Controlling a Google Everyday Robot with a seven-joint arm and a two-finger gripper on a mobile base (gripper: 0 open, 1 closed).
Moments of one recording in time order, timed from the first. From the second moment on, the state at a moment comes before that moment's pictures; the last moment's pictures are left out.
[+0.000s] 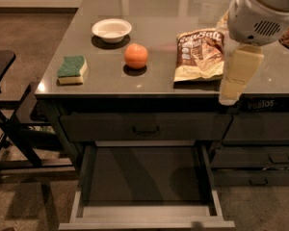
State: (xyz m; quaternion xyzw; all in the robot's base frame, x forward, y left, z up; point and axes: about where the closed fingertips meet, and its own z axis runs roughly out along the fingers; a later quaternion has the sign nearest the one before) arm 0.483 -0.166 0.984 -0.64 0.75 -0.05 0.16
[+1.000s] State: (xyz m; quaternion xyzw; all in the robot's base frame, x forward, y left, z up) arm 0.556 -0.097 0.953 -0.65 0.73 0.01 0.22
